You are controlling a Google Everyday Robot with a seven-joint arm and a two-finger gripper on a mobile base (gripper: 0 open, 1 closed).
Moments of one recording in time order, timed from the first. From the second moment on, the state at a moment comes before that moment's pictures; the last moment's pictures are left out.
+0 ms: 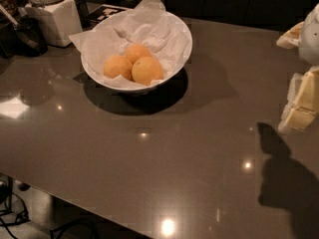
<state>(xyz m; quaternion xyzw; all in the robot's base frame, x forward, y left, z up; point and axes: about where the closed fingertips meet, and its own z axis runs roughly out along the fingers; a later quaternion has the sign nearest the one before) 0.438 -0.217 0.976 -0.60 0.78 -0.03 0.16</state>
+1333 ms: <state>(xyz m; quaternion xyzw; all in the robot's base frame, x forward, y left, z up) 0.447 -0.177 0.987 -0.63 0.77 -0.02 0.14</state>
